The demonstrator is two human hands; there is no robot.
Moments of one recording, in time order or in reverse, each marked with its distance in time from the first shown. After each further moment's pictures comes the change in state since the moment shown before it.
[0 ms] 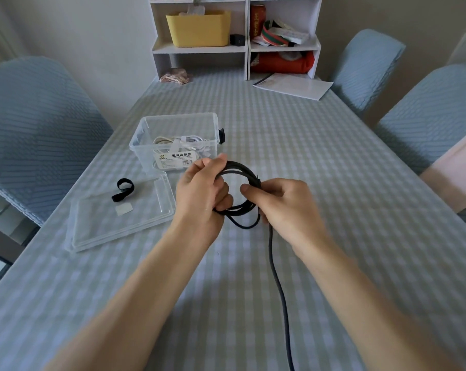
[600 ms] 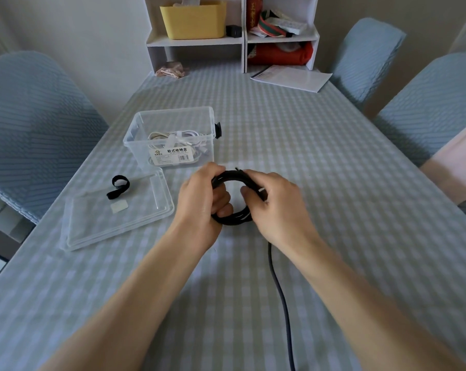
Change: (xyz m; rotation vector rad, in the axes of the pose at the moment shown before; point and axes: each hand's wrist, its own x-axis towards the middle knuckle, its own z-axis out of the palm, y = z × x) left_hand -0.004 -0.008 -0.005 0.137 0.067 -0.119; right_hand -0.001 0.008 0.010 -0.325 0.003 -0.351
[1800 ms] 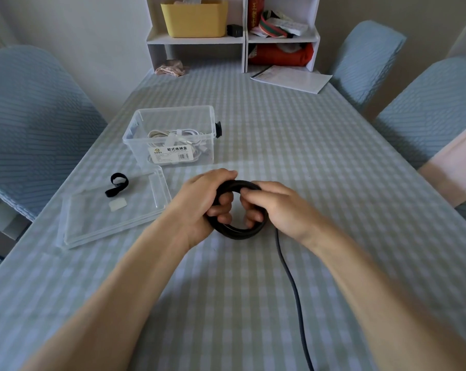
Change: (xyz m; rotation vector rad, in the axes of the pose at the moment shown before) left_hand 0.003 0.013 -0.009 0.226 -0.193 -0.110; right_hand 0.010 -0.001 -0.022 0.413 -0.470 0.301
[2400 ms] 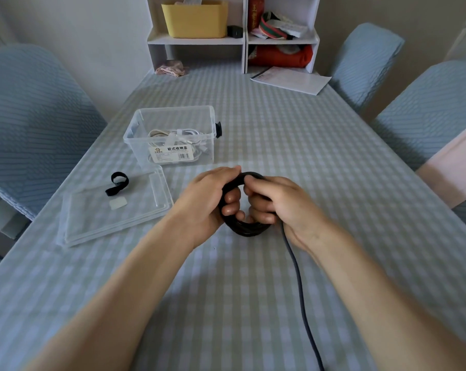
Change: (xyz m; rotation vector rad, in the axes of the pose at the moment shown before) left_hand -0.004 -0.003 0.011 0.007 -0.051 0.059; right_hand 0.000 -0.003 0.003 0.395 0.083 0.066
